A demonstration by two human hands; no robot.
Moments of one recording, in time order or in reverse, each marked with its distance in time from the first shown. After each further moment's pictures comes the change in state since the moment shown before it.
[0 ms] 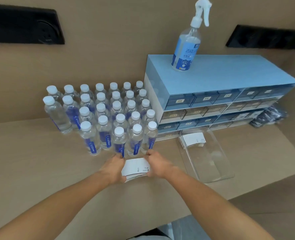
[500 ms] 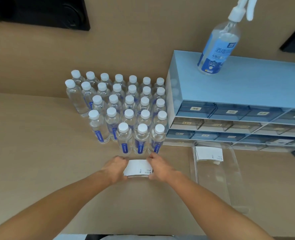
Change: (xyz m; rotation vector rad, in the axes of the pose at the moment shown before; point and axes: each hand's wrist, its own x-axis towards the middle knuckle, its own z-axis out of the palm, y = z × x) left_hand 0.006 0.024 0.021 -0.055 -0.065 -0.245; right_hand 0.027 0.035 0.005 -0.067 -0.148 -0.225
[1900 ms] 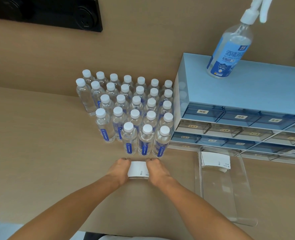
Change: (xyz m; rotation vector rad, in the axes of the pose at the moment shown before) left_hand 0.004 0.010 0.023 -0.133 0.069 -0.197; right_hand 0.010 -0.024 0.014 -0.084 0.043 0.080
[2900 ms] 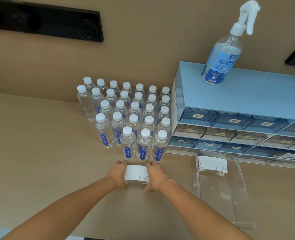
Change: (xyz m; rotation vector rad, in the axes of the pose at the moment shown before) left_hand -0.010 -0.001 -0.014 -0.114 -0.083 -0.050; right_hand -0.009 0.005 -0.007 0.132 -0.079 -0.007
